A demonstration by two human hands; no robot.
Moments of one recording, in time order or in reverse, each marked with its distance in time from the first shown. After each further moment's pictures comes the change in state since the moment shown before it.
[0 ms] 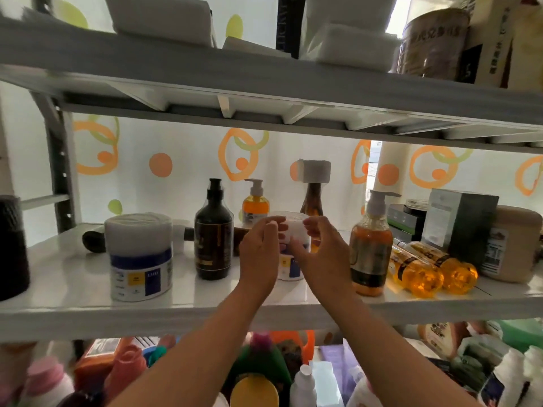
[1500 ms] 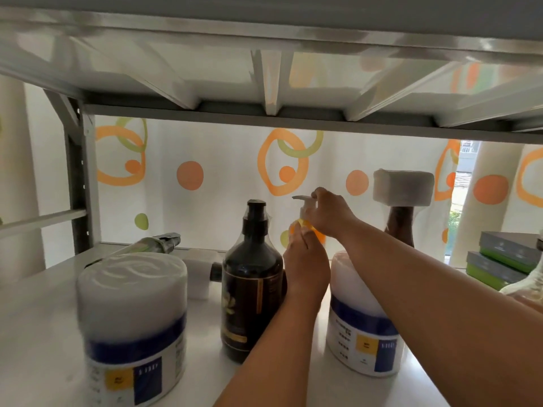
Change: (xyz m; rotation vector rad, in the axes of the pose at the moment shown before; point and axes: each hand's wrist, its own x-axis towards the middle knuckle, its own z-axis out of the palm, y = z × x) left_hand 0.129 -0.067 0.012 0.193 0.126 -0.185; right_hand 0.197 0.021 0.148 -0.325 -0.398 -0.008
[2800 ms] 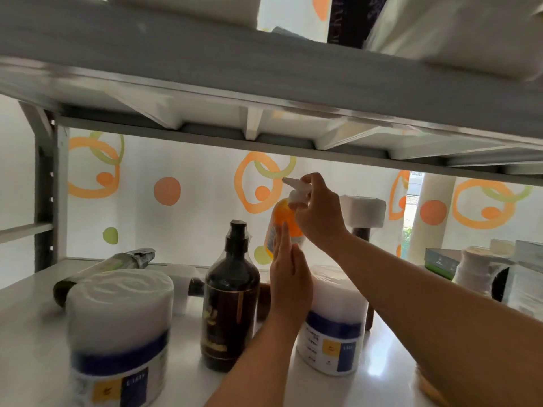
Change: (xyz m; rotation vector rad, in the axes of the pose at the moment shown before) left_hand -0.016 0.000 0.007 -0.143 -0.101 0.310; right_hand -0.043 -0.032 -0.053 0.208 0.376 -0.163
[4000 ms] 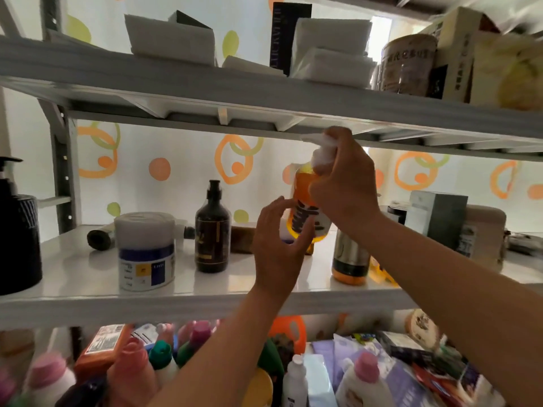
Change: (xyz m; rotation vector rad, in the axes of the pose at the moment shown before) left_hand -0.138 0.114 -0.011 0.046 0.133 0.376; right_hand -0.144 -0.091 -0.183 -0.095 0.171 -0.028
